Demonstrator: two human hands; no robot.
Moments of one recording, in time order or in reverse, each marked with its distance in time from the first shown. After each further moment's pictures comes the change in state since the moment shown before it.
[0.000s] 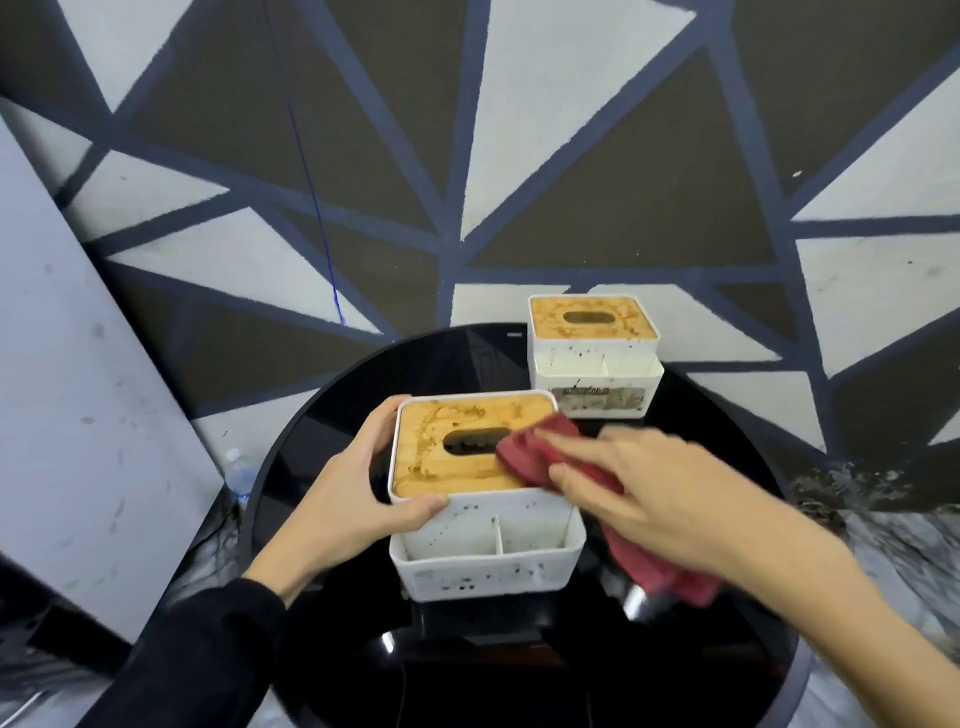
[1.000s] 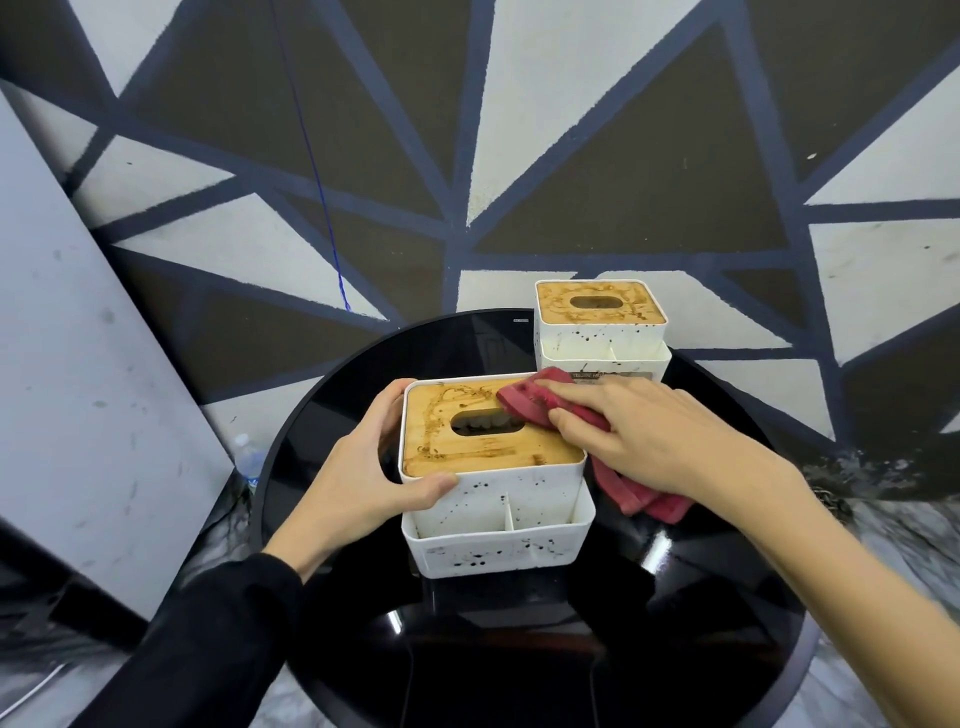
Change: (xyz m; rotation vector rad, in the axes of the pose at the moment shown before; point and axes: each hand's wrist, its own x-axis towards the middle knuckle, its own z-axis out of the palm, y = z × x) left_hand -0.001 0.004 0.004 -0.006 0.036 0.014; right_hand 0.036 0.013 -0.002 -0.023 0.062 0.043
